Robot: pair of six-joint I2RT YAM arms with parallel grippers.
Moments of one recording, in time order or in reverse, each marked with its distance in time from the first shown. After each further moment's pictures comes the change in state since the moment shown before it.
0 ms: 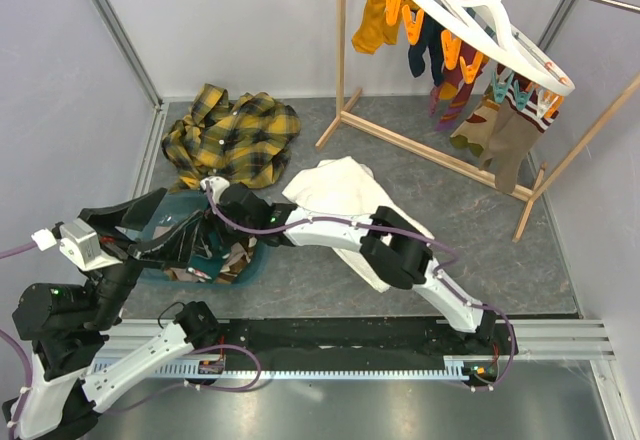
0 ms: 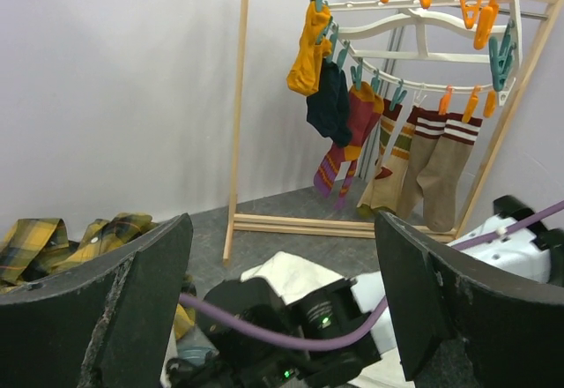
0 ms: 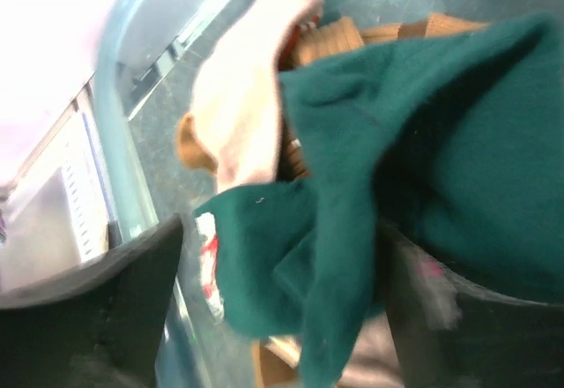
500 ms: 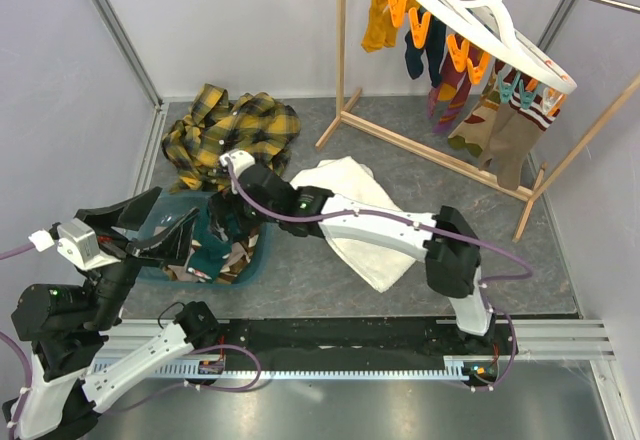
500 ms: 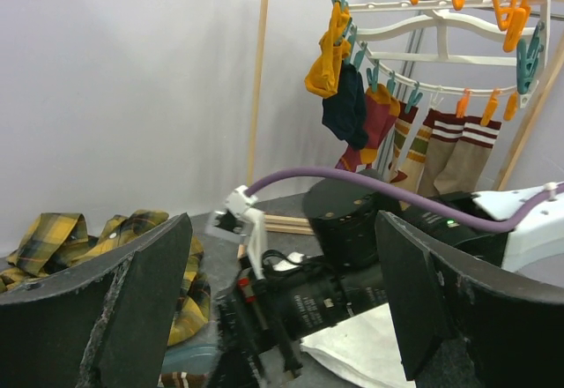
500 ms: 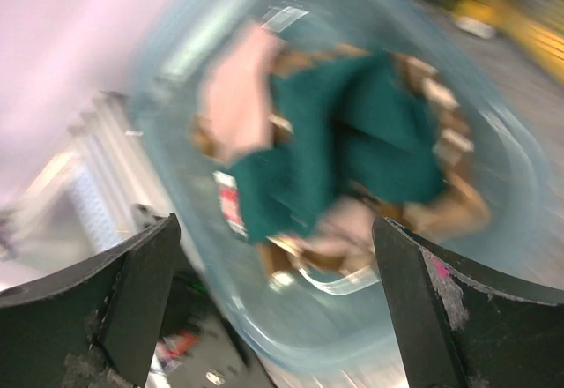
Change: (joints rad) left arm 0.000 -0.003 0.001 0.000 -0.043 0.019; right arm 0.000 -0.365 -0.116 -0.252 0.194 -0.035
